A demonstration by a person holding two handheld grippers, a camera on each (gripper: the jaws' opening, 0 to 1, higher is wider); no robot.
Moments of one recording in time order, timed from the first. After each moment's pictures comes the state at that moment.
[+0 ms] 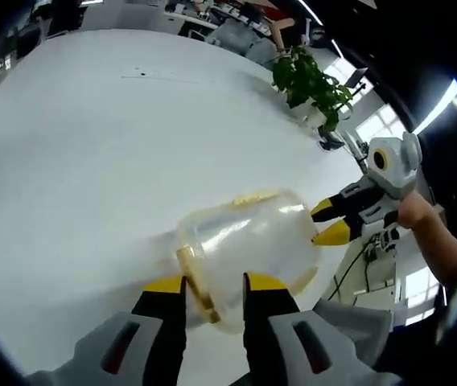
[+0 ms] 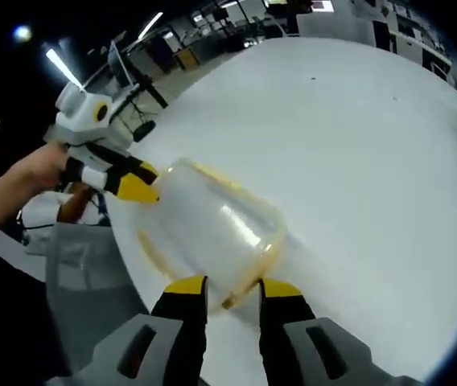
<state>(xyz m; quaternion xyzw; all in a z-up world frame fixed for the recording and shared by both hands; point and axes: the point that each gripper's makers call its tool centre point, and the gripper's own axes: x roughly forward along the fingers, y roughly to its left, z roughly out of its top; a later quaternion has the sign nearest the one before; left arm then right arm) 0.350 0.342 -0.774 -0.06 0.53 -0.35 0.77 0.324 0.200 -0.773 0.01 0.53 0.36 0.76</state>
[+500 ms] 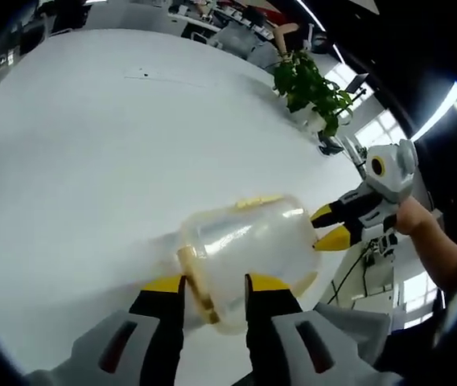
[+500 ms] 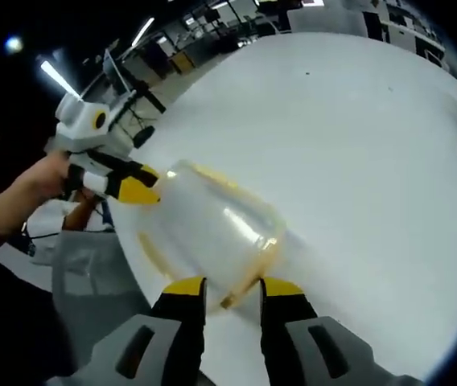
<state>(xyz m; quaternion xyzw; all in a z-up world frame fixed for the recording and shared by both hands) 0.351 0.340 -0.773 -0.06 0.52 -0.34 0.78 0.320 0.196 -0.774 0.04 0.52 0.36 0.77</state>
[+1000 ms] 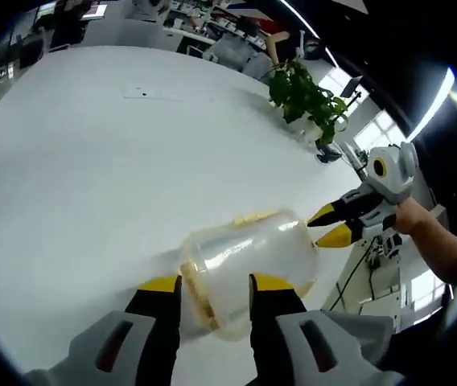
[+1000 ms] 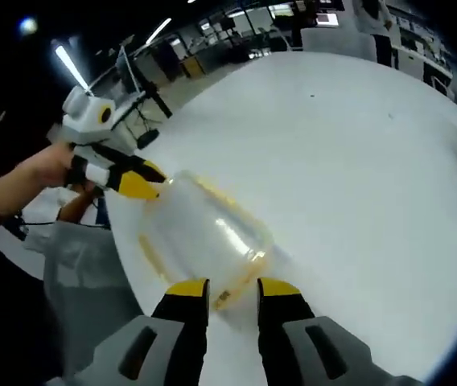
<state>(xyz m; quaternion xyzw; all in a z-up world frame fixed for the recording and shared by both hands) 0.364 0.342 -0.756 -0.06 0.49 -0.34 0.80 0.334 0.187 -0.755 0.00 0.48 0.37 0.79</state>
